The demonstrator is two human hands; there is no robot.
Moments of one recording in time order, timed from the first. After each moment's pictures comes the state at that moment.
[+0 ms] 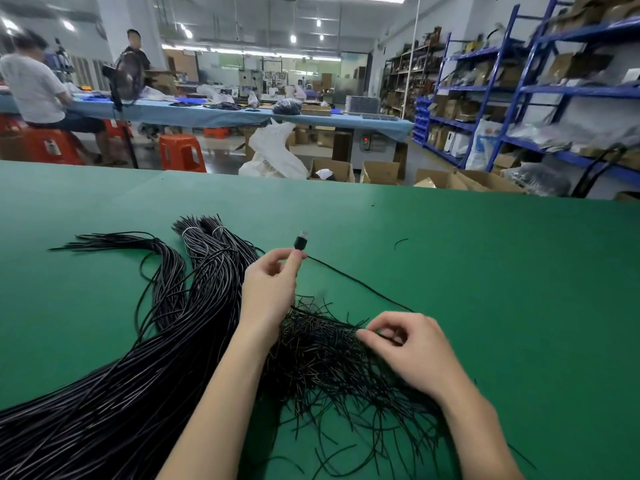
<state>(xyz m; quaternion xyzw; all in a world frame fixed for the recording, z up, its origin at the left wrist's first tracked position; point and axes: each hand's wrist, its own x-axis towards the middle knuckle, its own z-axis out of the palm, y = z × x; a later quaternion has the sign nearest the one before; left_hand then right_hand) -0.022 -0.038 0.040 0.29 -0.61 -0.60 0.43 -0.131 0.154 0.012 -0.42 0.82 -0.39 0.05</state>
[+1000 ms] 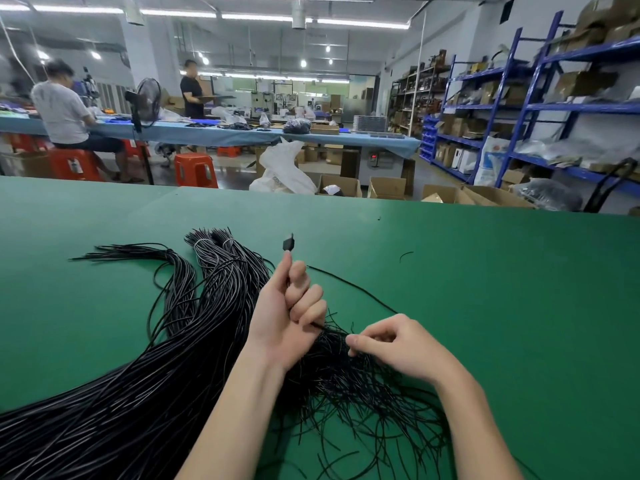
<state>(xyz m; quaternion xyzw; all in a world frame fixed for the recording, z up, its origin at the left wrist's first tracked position) -0.005 -0.008 0.054 0.00 -0.24 -0.94 0.24 -0.143 0.138 0.023 -0.45 0.79 -0.35 0.22</state>
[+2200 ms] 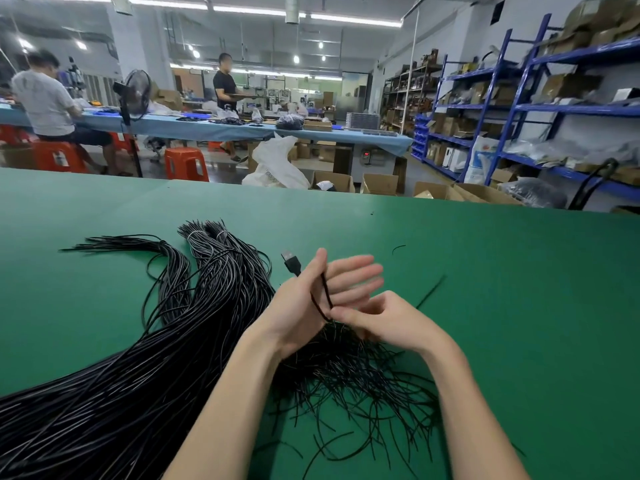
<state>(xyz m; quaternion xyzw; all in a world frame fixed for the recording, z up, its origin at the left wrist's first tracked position) -0.018 0.001 0.045 -0.03 -0.49 -0.86 0.15 -0.140 0.122 0.036 -0.46 0.77 -0.36 0.26</state>
